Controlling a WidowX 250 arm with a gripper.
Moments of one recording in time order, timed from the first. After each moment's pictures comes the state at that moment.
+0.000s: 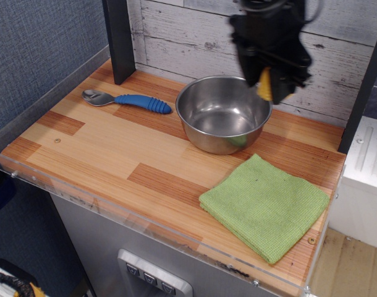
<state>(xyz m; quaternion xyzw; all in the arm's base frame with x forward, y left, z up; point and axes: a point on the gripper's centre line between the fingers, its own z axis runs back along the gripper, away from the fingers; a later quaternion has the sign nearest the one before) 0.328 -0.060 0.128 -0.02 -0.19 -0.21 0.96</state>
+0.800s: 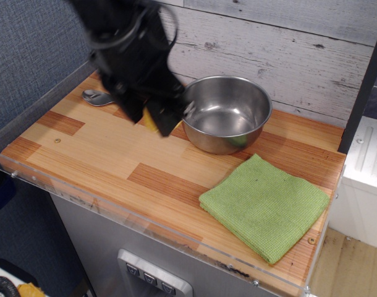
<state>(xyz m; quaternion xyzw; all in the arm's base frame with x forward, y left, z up) 0.238 0.018 0.123 -0.02 -0.19 -0.07 0.98</state>
